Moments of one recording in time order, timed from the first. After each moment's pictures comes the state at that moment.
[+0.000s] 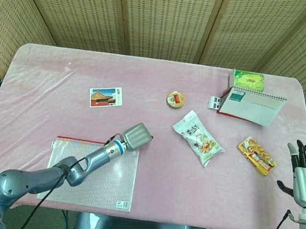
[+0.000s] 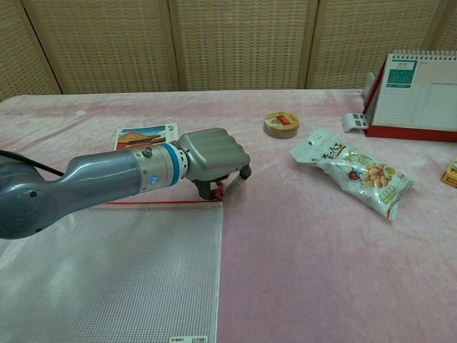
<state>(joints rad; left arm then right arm) -1.09 -1.91 -0.10 -0.87 1.43 0.70 0.38 0.15 -1.15 0.13 -1.48 -1.40 1.42 -0.11</state>
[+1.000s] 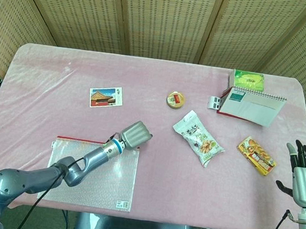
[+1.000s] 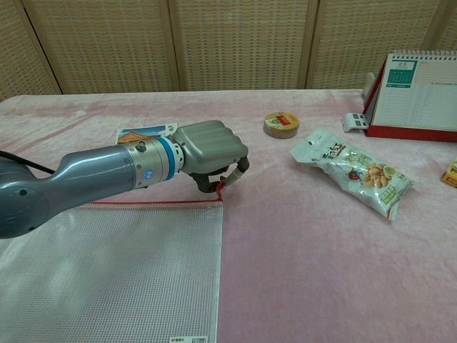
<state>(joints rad) -1.08 -1.88 -0.10 -0.91 1.43 0.75 0.36 0.15 -1.15 0.13 -1.48 -1.40 1.42 -0.10</state>
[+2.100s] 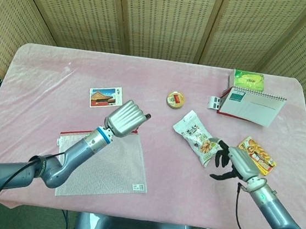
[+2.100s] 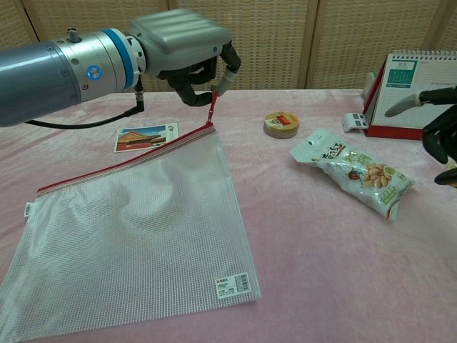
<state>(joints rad) -1.02 -1.53 -0.24 -1.46 1.28 0.92 0.58 0.52 -1.06 0.15 -1.71 -1.44 0.81 0.54</state>
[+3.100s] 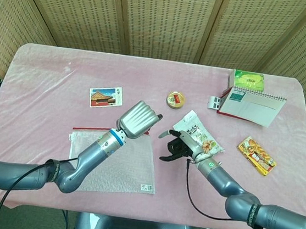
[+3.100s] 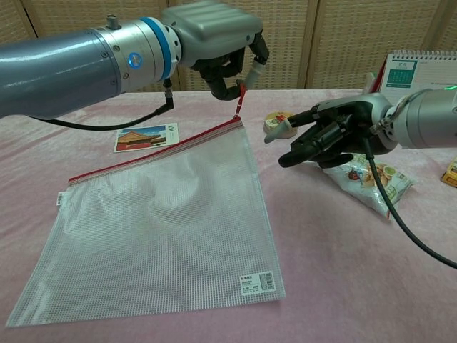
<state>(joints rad) -1.11 -1.58 -0.27 -1.52 1.07 0.95 0.73 0.84 -1.34 0.29 -1.63 -0.88 0.49 0.59</state>
